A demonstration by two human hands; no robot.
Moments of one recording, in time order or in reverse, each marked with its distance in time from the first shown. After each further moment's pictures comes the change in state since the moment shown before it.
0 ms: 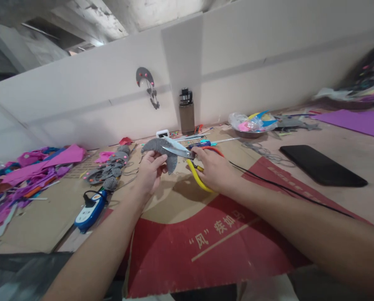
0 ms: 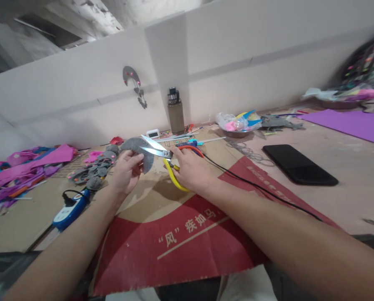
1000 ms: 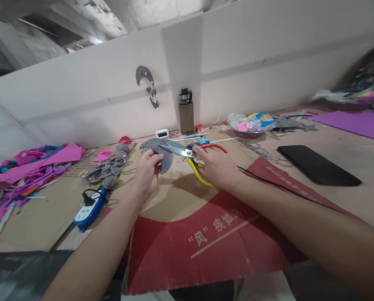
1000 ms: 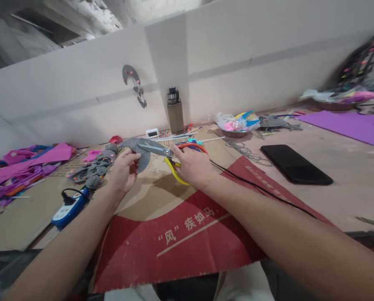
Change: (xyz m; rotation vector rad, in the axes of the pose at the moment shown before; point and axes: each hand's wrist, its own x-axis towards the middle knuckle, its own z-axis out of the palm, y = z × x) left_hand 0.000 0.004 0.000 0.014 0.065 -0.042; right_hand 0.002 0.003 -0.008 -0.311 -0.070 -0.002
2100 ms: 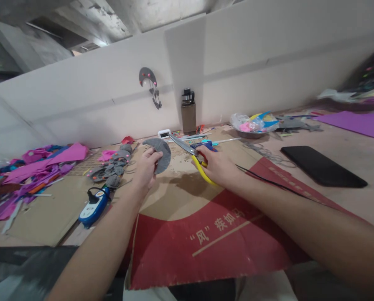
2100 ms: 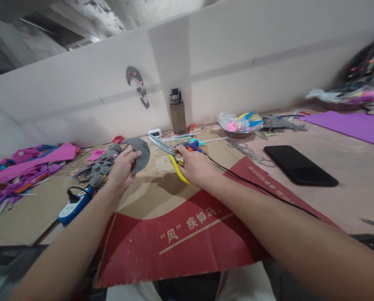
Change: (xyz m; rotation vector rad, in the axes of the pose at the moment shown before) left_hand 0.009 0.004 -0.010 0.065 0.020 0.013; right_hand 0.004 0.003 0.004 0.288 -0.061 0.074
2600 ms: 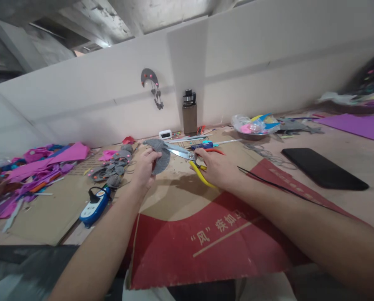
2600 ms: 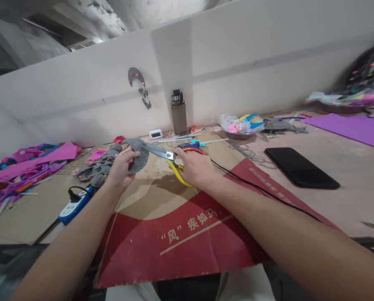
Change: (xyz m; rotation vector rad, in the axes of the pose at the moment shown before) left_hand 0.000 0.005 -0.004 -0.021 0.049 -0.033; right_hand -0.002 0.001 0.007 -0.149 0.075 -0.107
